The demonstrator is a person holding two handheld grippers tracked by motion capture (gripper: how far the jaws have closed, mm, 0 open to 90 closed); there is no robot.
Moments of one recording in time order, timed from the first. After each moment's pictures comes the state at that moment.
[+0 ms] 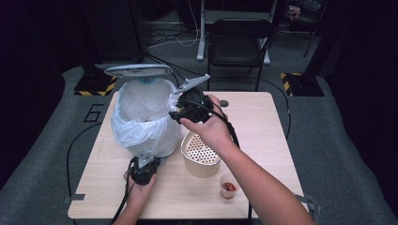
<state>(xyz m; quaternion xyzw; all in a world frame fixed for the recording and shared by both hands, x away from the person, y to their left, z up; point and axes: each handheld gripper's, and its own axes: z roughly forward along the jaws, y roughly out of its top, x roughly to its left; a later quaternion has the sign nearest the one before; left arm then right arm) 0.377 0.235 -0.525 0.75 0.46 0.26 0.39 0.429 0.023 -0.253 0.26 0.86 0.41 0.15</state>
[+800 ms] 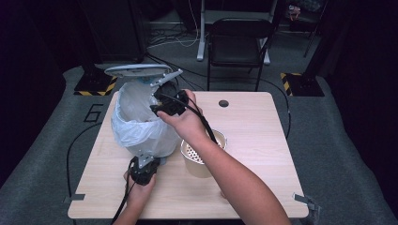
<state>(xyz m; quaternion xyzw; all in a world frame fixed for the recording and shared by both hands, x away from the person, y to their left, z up) 0.377 0.235 -0.525 0.75 0.46 0.26 0.39 0.456 0.080 -0.263 0.28 0.85 0.41 0.16</state>
